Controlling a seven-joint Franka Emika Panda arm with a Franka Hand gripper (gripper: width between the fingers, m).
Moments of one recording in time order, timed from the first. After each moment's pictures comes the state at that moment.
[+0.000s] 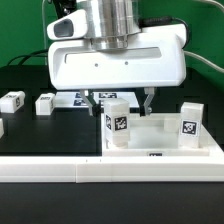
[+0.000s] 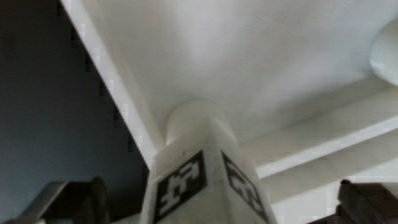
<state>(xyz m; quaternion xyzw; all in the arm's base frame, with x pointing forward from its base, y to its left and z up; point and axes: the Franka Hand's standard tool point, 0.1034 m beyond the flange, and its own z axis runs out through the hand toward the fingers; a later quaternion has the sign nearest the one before) 0.598 0.009 0.073 -0.99 0.15 -0.04 0.06</state>
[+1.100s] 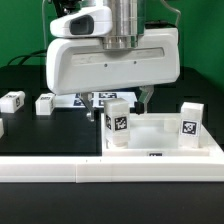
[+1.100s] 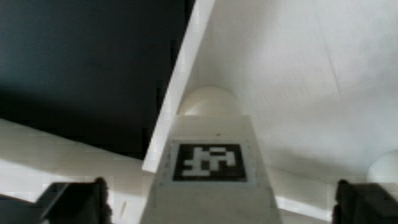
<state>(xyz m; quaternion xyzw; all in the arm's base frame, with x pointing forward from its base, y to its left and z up) 0.600 0.004 0.073 -0.98 -0.16 -0.05 0.01</state>
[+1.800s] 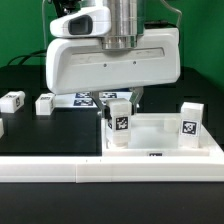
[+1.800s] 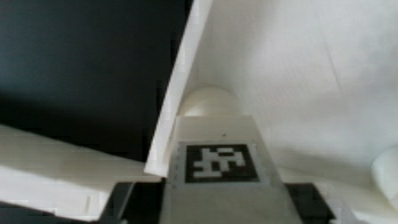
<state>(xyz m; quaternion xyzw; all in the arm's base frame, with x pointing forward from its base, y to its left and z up) 0.600 0.004 0.073 -0.99 -0.10 -0.05 0.01</state>
